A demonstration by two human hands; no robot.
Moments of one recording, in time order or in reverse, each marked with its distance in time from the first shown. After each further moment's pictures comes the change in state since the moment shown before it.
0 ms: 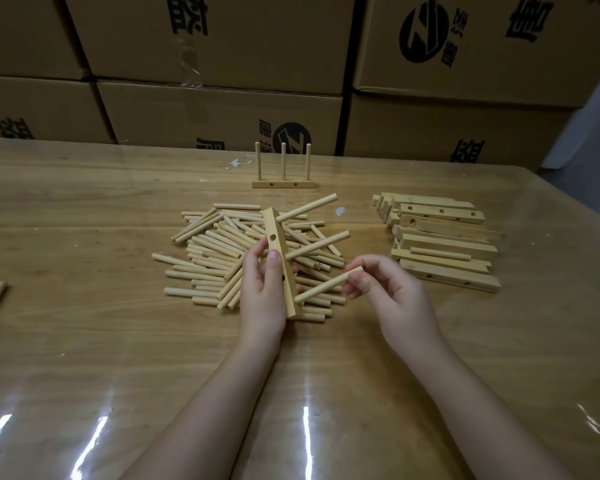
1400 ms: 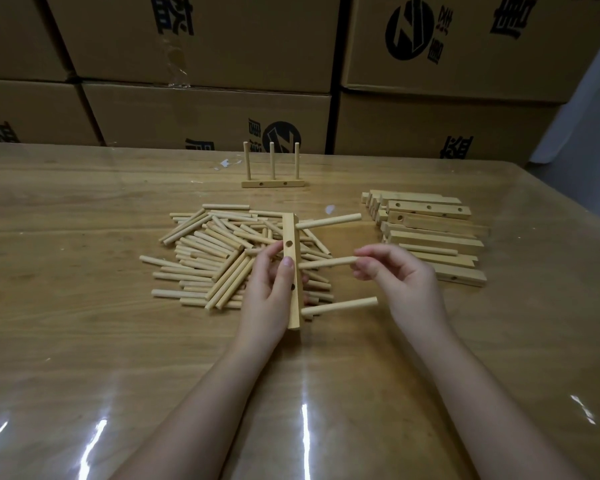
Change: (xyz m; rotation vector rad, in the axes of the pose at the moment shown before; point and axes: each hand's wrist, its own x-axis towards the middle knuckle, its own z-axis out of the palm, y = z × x) left_hand -0.014 0.010 0.007 0.067 -0.205 0.039; right_hand 0.009 0.008 -0.023 0.028 0.128 0.038
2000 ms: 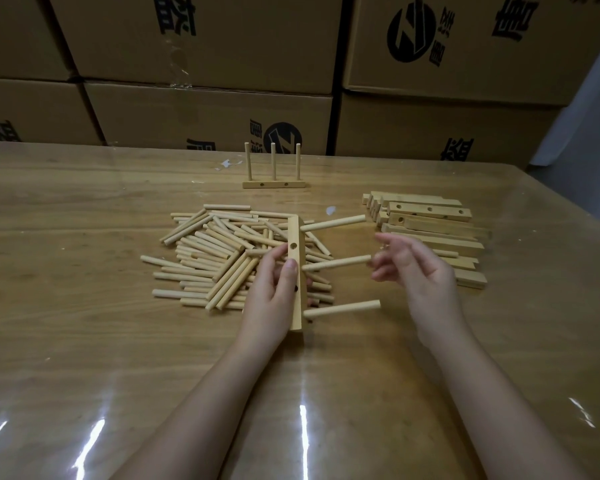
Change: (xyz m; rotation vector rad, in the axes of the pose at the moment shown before) left_hand 0.001 -0.003 -0.002 0.146 -0.029 -0.031; right_hand 0.004 0.005 -0.014 0.094 0.028 -0.006
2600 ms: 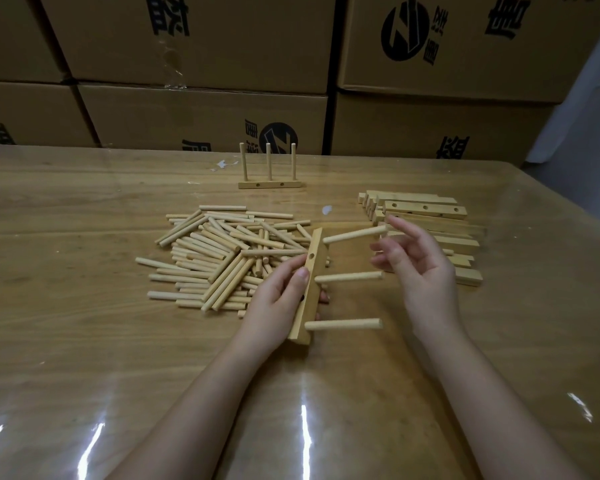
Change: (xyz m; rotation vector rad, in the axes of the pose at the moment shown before) left_hand -0.004 0.008 0.001 -0.165 -0.245 -0.087; right_hand 0.003 0.000 0.002 0.038 0.125 -0.051
